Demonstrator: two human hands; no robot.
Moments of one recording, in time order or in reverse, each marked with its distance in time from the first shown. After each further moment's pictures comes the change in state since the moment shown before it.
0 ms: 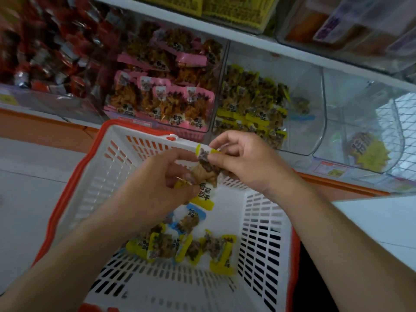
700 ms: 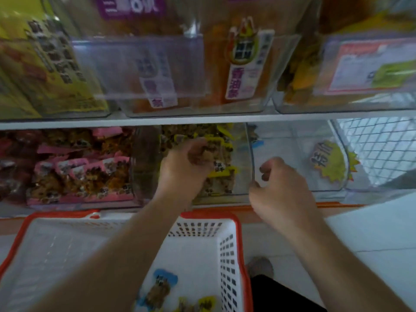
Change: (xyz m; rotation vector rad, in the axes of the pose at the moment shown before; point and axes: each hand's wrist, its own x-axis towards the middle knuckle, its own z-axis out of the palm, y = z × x) left_hand 0.172 0.104 0.137 0.179 0.254 0.276; right_hand -0.044 0.066 -0.140 -0.239 0.576 0.314
